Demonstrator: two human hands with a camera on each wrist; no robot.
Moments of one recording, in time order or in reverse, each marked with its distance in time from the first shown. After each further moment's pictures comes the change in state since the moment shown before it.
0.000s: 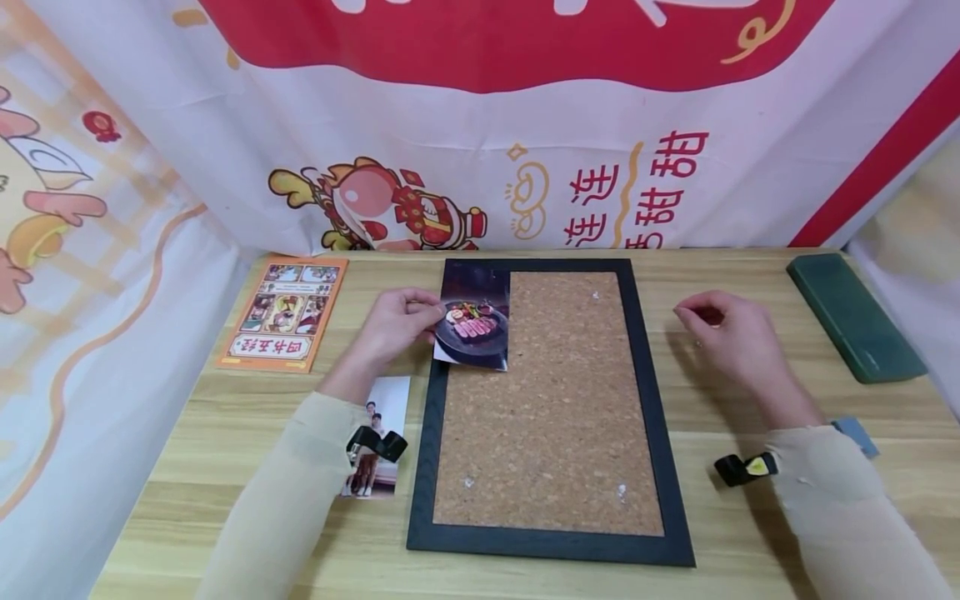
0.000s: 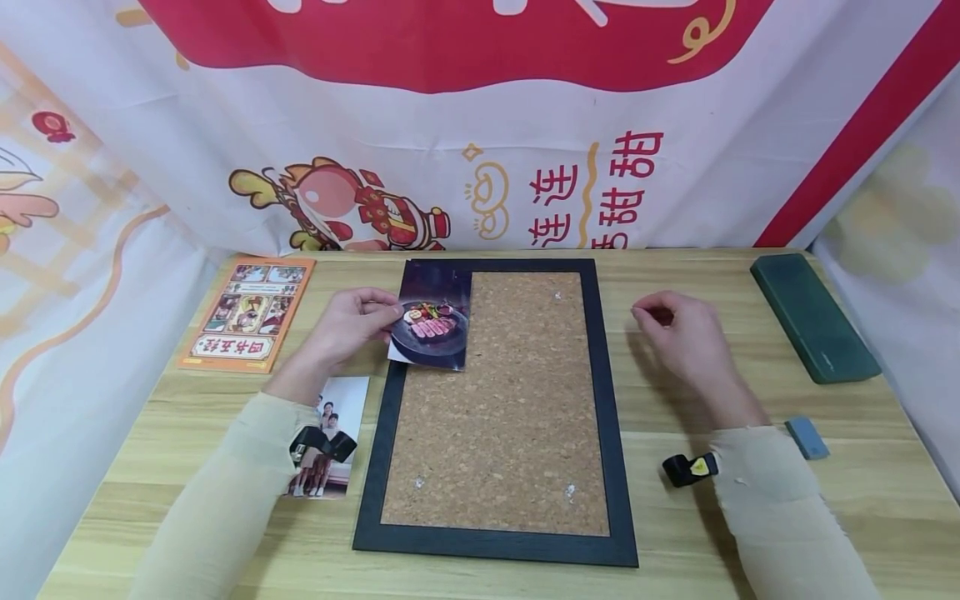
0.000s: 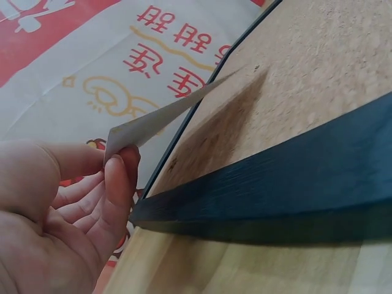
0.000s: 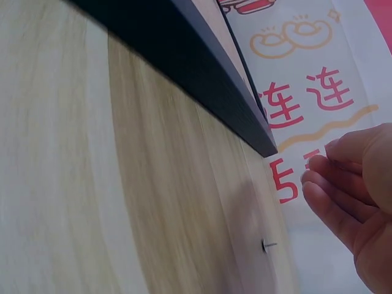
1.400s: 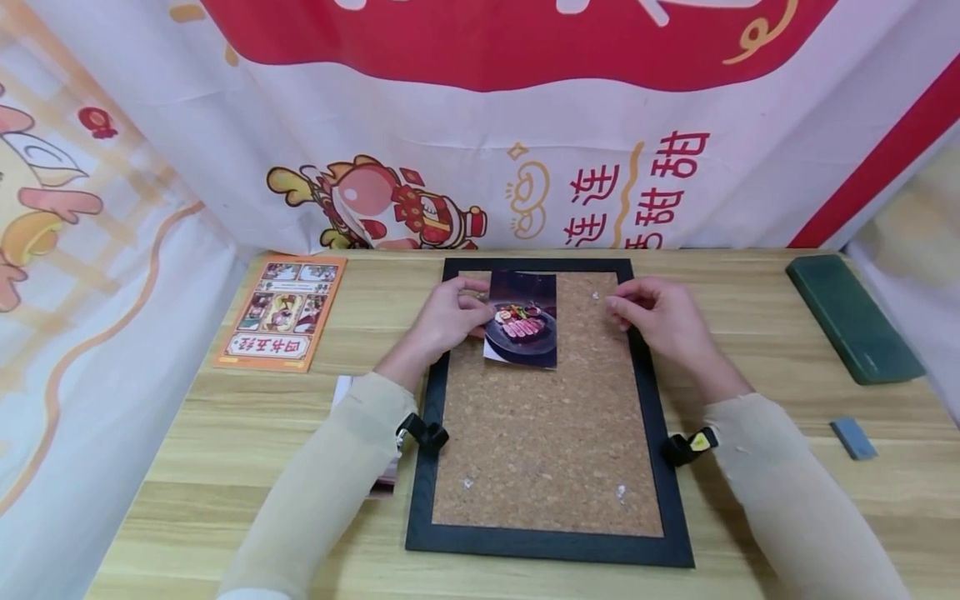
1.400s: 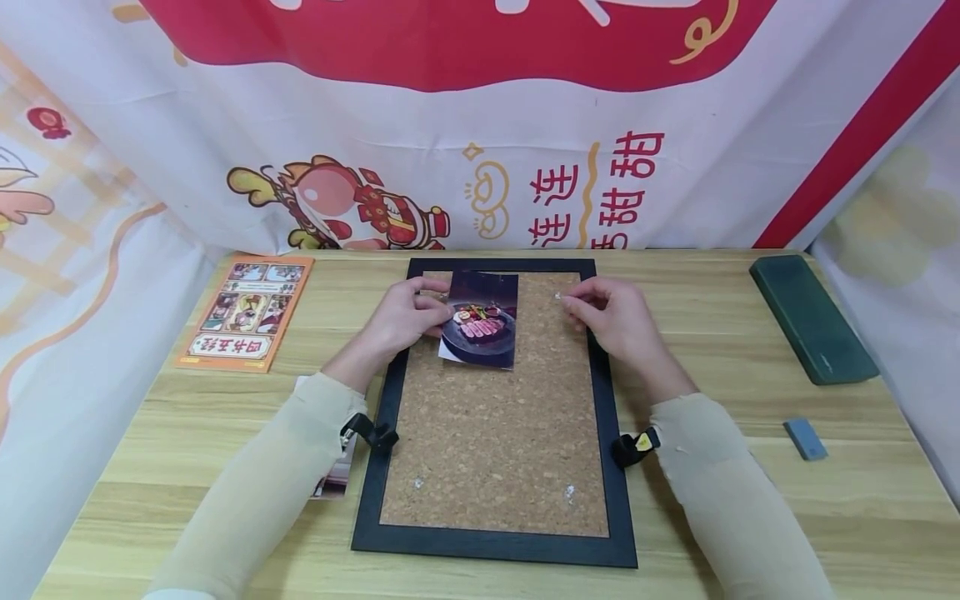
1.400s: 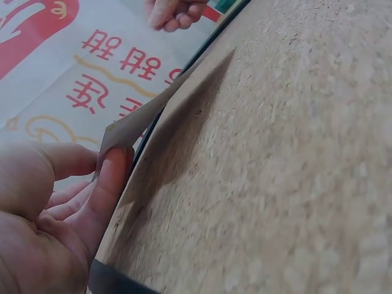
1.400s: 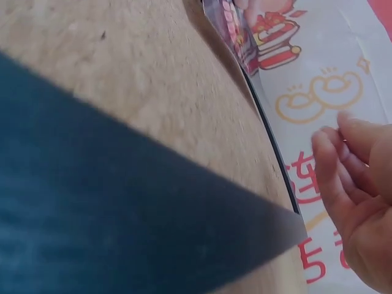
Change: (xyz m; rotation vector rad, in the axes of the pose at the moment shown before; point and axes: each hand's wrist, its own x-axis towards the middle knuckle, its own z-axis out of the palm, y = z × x) left_hand 0.024 0.017 0.059 -0.007 -0.080 0.008; right_hand 0.028 -0.055 0.043 0.297 -0.061 -0.119
